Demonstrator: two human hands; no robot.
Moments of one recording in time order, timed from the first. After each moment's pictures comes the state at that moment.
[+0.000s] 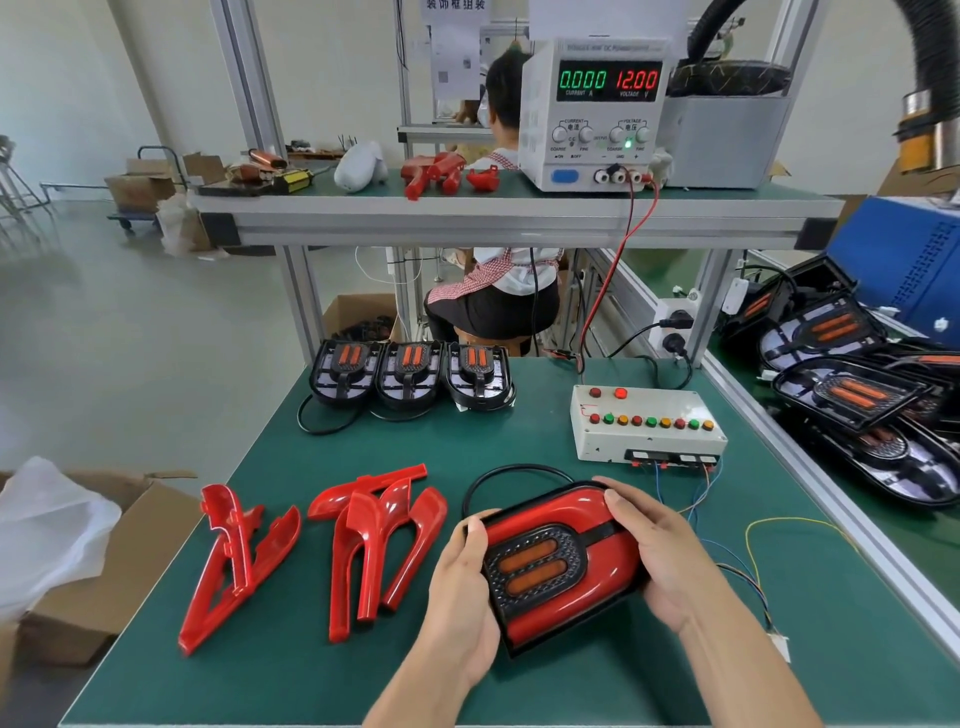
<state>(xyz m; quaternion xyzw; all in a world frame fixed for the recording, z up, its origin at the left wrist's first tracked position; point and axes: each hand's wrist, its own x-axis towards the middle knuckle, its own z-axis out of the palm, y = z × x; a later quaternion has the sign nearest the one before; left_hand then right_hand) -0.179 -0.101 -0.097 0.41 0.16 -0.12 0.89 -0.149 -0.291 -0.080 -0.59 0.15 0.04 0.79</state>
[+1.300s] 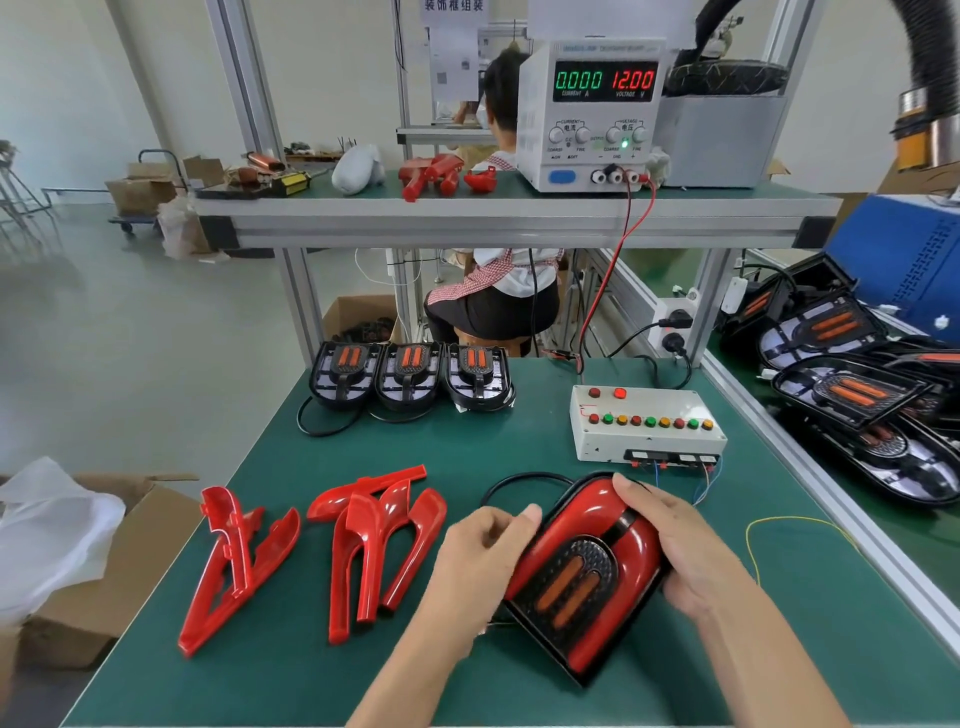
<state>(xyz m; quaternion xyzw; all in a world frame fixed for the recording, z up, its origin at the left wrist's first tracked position) -0.169 -0.096 -0.081 0.76 0.03 -0.05 0.65 -0.149 -0.305 -0.063 -0.59 0.12 0.09 0.79</state>
